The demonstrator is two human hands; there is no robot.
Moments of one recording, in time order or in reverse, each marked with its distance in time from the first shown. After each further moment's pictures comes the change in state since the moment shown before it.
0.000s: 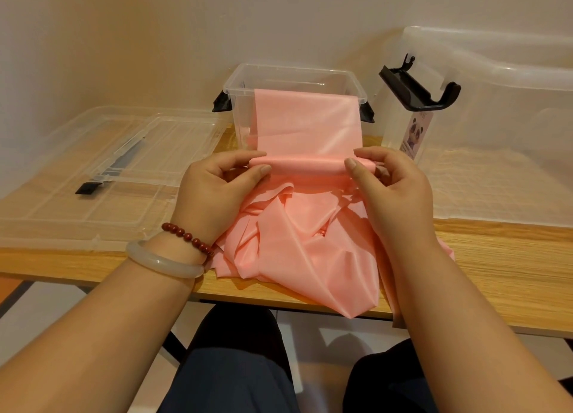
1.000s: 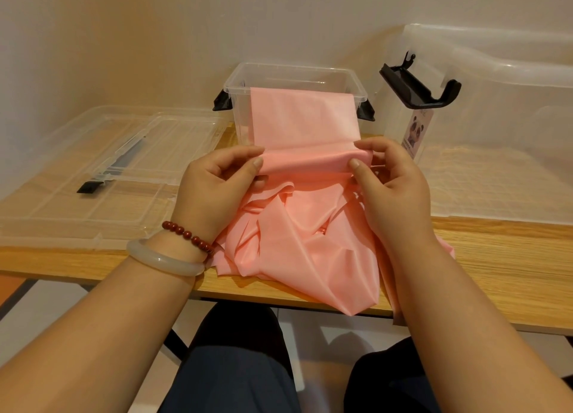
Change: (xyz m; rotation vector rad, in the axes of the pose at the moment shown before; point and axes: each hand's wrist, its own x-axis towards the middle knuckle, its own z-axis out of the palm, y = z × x) left_hand -0.002 0.003 0.000 -0.065 -0.009 -0.026; right_hand -0.001 -0.004 0.000 -0.049 -0.020 0.003
